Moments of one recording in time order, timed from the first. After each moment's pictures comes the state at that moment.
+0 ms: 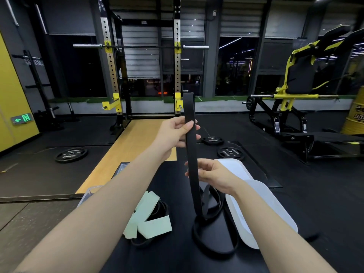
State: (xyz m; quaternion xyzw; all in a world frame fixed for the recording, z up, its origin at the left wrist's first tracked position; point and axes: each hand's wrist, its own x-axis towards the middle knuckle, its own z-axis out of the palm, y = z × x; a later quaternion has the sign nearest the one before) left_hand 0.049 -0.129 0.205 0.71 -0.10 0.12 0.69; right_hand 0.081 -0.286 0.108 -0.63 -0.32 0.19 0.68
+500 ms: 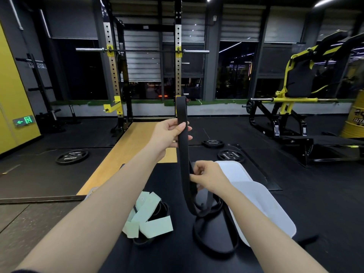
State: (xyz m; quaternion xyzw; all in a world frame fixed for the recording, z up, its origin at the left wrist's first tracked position) left_hand 0.036 -0.113 0.209 0.72 -0.07 0.15 0.68; right_hand 0.062 -0.264 0.112 -0.83 -0.23 -0.01 0.51
